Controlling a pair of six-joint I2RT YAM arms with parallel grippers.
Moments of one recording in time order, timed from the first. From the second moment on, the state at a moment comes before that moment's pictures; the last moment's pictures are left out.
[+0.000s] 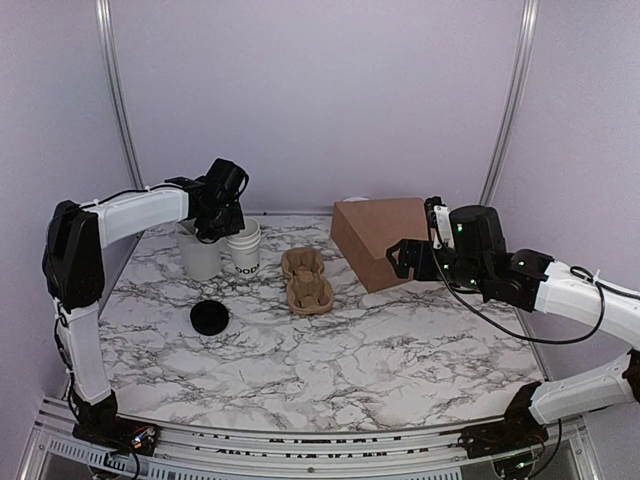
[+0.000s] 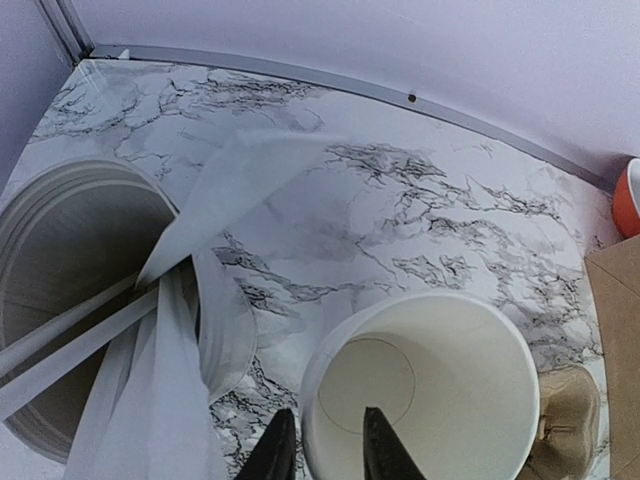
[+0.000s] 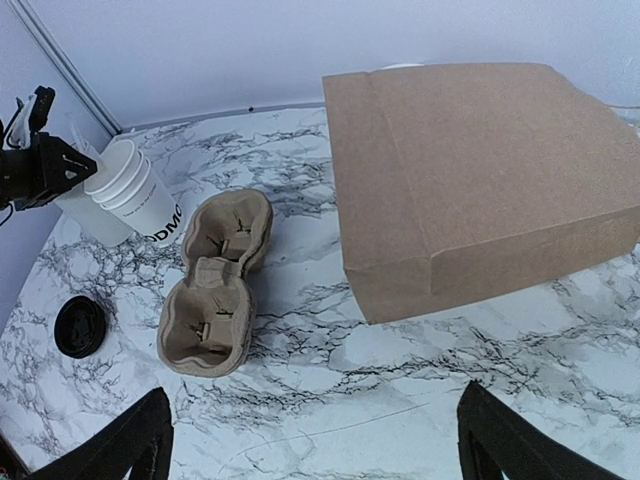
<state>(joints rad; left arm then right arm) -0.50 1.97 1.67 -0.62 -0.39 -0.65 0.71 1.14 0.88 -0.24 0.22 0.46</state>
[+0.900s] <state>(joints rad) -0.49 1.98 1.68 -0.62 -0.34 -0.64 0.71 1.14 0.88 -0.24 0.22 0.46</state>
